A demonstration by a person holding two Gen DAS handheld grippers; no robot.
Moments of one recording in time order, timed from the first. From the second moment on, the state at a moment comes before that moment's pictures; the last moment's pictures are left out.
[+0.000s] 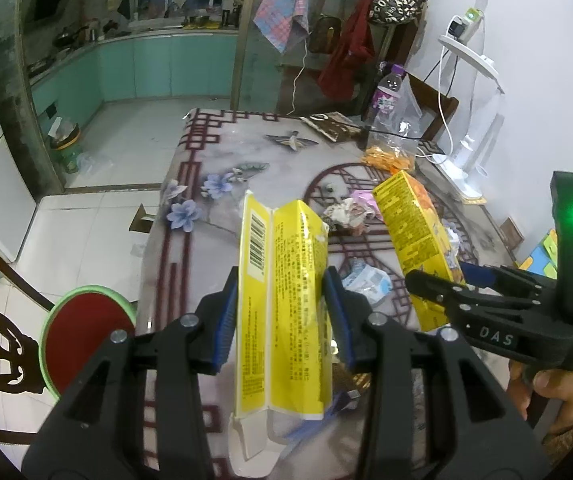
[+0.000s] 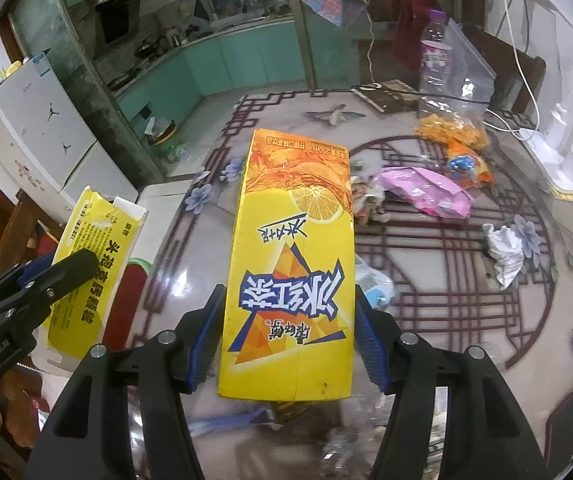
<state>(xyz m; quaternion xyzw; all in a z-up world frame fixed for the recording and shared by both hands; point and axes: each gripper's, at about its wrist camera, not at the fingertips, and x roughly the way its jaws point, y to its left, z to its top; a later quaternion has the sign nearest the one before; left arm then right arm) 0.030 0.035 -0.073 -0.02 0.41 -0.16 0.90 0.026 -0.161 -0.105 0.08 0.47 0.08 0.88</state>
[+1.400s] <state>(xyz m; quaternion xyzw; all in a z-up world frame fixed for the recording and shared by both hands) 0.048 0.229 -0.070 -0.04 0.39 -0.08 0.92 0.040 0.035 -0.108 0.04 0.49 0.15 0.86</state>
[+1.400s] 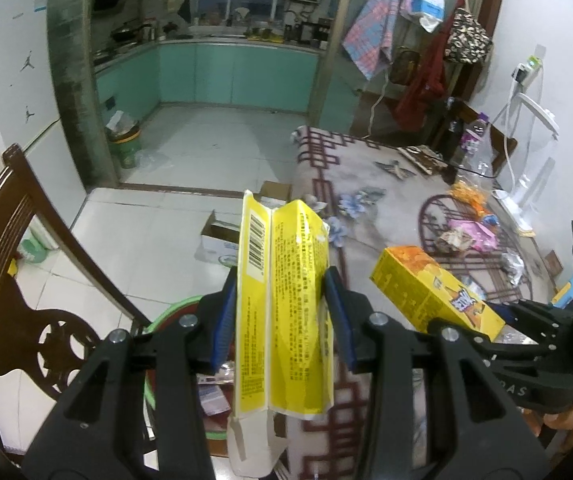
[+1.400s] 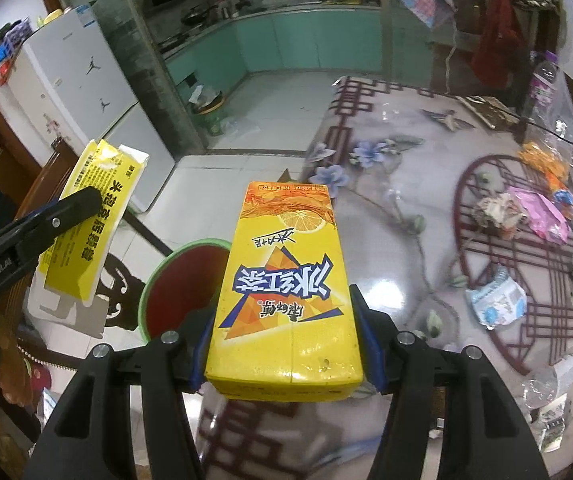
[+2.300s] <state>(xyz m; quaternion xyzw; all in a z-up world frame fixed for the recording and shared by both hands) 0.080 0.300 -0.135 -0.07 0.46 -0.04 0.88 0.071 0.137 -0.149 -0.03 0.54 0.21 0.82</state>
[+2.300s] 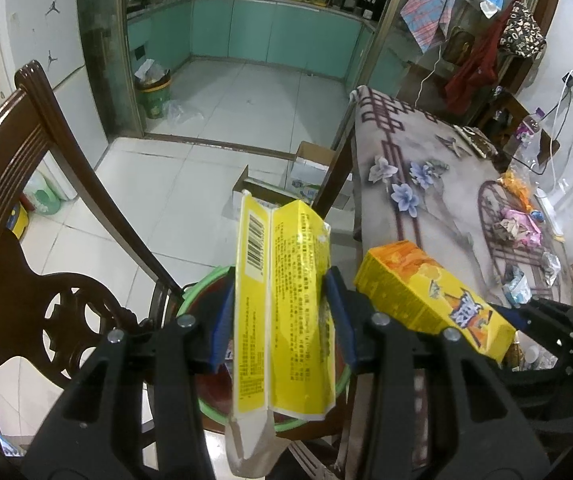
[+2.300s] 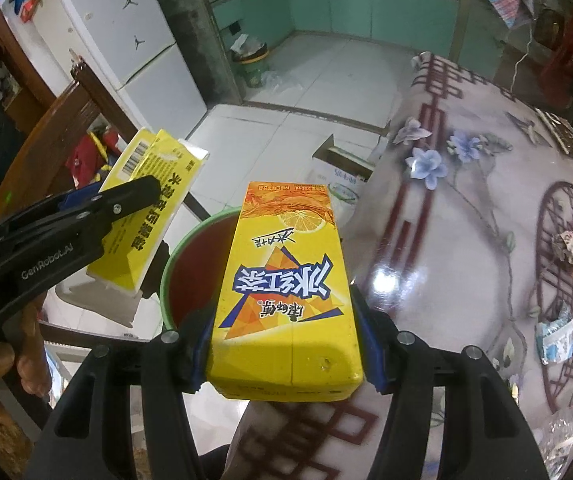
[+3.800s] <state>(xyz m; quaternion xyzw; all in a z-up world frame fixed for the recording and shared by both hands) 0.053 0.264 -0.079 -0.08 0.39 -0.03 0.92 0.050 0.082 -0.138 0.02 0.52 0.21 0.83</state>
